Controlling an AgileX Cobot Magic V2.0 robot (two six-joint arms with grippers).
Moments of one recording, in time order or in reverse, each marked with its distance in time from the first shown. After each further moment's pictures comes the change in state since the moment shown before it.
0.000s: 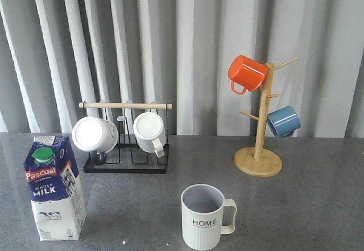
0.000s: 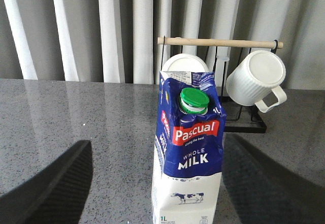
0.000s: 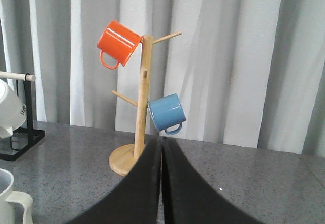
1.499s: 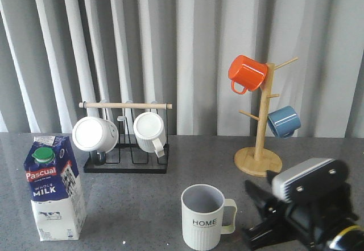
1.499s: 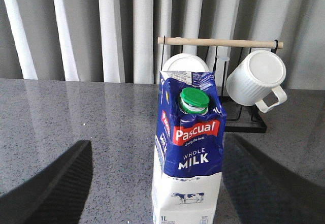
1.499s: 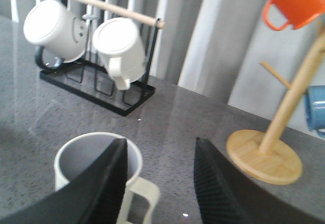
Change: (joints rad) left arm 0.000 0.000 0.000 0.000 0.000 0.000; right arm 0.444 0.553 -0.200 0.441 -0.169 -0.475
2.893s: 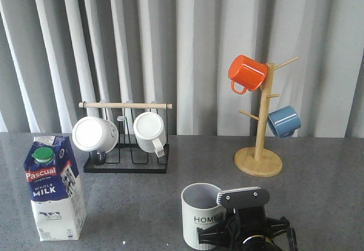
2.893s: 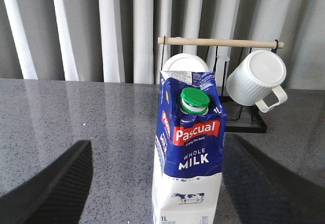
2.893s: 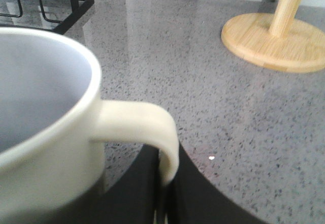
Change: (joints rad) left arm 0.000 0.000 0.000 0.000 0.000 0.000; right arm 0.133 0.680 -0.242 0.519 -0.341 -0.139
